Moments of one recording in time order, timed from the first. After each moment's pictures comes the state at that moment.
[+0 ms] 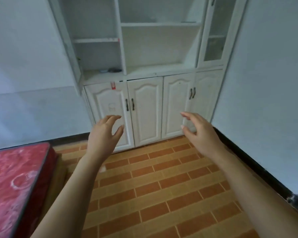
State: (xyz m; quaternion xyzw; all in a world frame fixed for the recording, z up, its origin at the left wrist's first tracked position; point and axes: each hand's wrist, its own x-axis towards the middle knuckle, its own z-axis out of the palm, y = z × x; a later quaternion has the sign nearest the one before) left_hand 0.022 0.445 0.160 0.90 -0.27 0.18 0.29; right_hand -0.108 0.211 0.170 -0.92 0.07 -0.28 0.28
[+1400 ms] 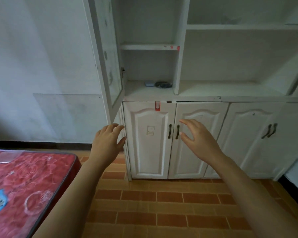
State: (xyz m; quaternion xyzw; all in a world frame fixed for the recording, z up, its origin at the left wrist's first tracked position) left_hand 0.407 0.451 0.132 0.96 -0.15 0.19 0.14; right_hand 0.360 0.182 0.154 -0.94 -0.09 -0.20 0.25
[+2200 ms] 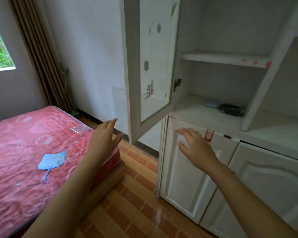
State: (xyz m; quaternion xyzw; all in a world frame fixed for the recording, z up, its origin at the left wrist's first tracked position) left_hand 0.502 0.446 0.149 0.94 0.16 0.27 0.13; right_hand 0.604 0.189 0.151 -0.89 -0.37 -0.11 0.26
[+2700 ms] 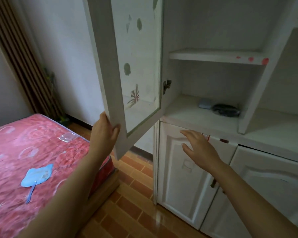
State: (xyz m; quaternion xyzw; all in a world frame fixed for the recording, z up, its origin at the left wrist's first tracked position) left_hand 0.601 0.446 0.156 0.89 0.13 0.38 0.23; right_hand 0.687 0.175 0.132 -0.92 -0.31 -0.09 0.23
